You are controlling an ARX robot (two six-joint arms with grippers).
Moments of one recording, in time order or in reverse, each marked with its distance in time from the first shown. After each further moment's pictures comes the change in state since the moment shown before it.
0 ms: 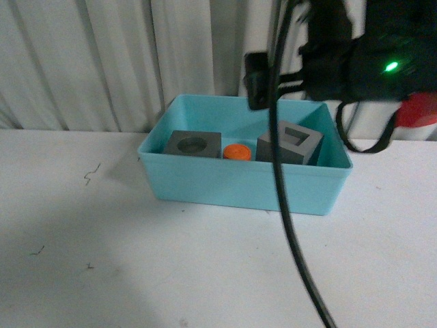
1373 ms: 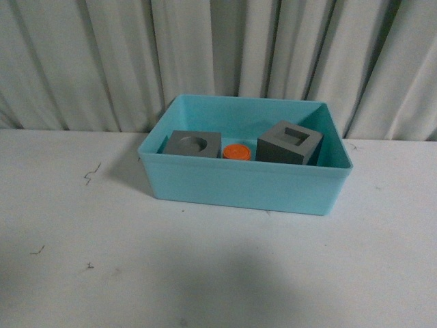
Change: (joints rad) left arm 0.000 0.000 0.000 0.000 0.000 0.000; right arm -0.139 -1.345 -1.213 0.122 0.338 0.044
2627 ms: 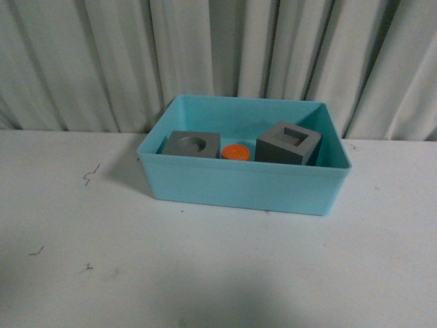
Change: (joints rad) left arm 0.000 0.000 0.000 0.000 0.000 0.000; right arm -0.166 -0.672 0.000 -0.637 -0.168 -0.020
